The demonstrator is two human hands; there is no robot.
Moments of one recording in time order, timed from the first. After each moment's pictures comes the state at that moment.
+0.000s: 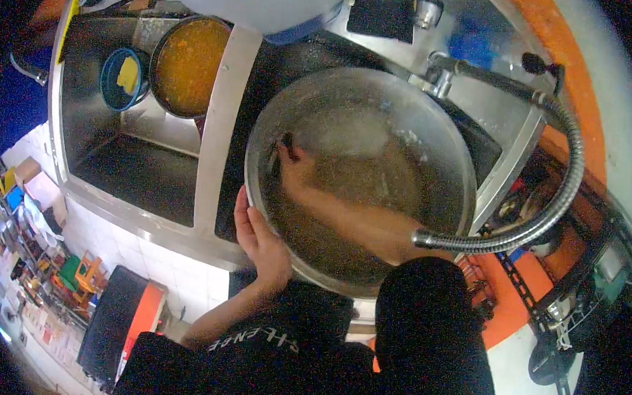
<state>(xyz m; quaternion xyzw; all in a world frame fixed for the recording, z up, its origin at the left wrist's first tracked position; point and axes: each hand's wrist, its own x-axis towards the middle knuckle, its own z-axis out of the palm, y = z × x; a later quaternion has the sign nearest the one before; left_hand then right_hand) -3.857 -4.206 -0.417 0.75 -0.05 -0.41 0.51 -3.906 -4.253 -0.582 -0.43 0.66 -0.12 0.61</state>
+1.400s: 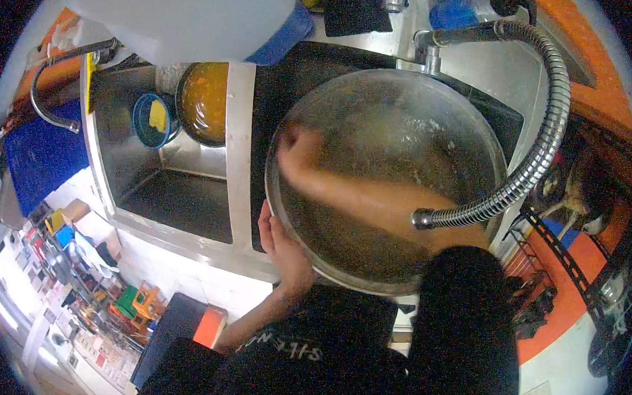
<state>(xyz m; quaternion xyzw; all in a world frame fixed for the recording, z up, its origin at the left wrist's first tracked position) -3.858 -4.198 -0.419 0.74 0.02 -0.45 0.49 -3.859 -4.316 -0.601 -0.56 0.73 -0.21 0.32</state>
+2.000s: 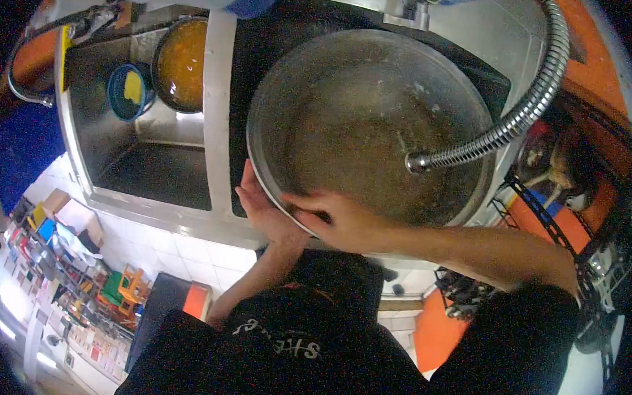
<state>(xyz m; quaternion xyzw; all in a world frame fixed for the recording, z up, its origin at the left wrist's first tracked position) -3.864 -4.184 -0.427 0.58 0.09 -0.48 0.65 -3.992 -4.241 -0.392 -0.58 0.39 -0.06 0.72</state>
